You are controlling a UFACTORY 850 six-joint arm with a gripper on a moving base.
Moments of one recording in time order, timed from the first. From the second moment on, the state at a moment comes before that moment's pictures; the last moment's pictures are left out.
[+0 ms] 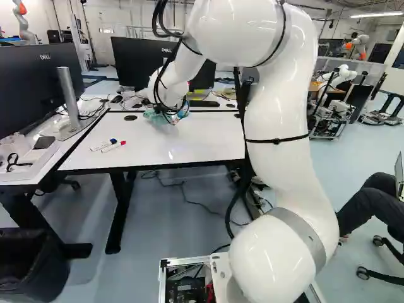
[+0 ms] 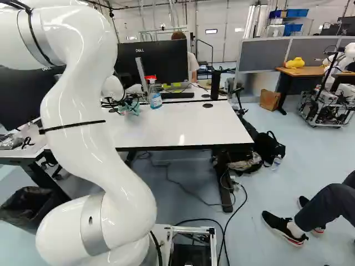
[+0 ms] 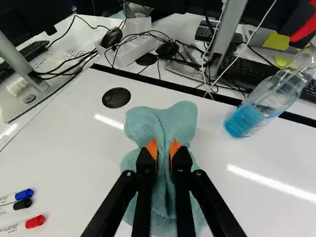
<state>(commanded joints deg) 22.7 -29.1 -71.6 0.0 9.8 0.0</state>
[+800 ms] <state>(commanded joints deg) 22.6 -34.2 -73.1 0.0 9.8 0.0</state>
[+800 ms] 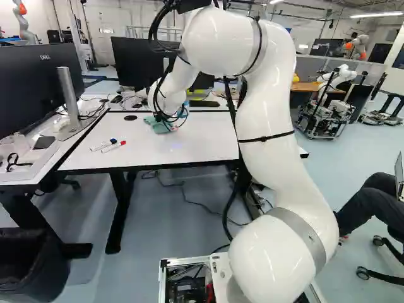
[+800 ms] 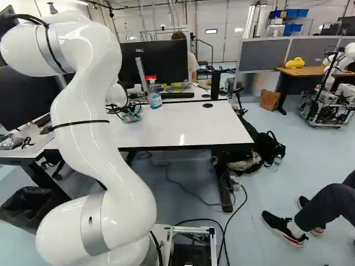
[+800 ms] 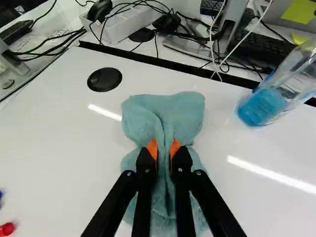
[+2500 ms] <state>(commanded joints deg) 23.6 -41.8 -83.7 0.0 6.0 0.0</state>
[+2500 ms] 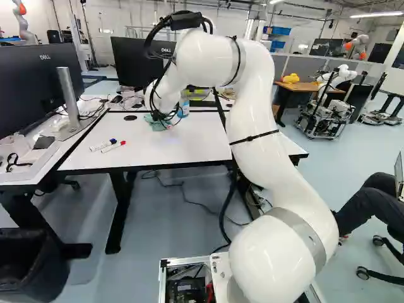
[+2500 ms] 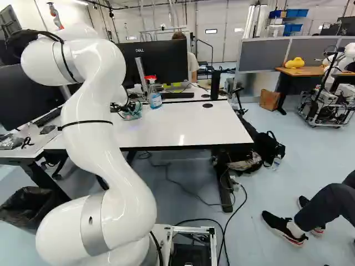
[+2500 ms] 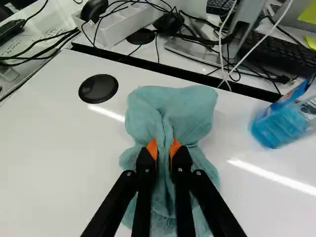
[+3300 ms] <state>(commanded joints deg) 25.7 -35.0 -74.3 0.0 6.0 0.0</state>
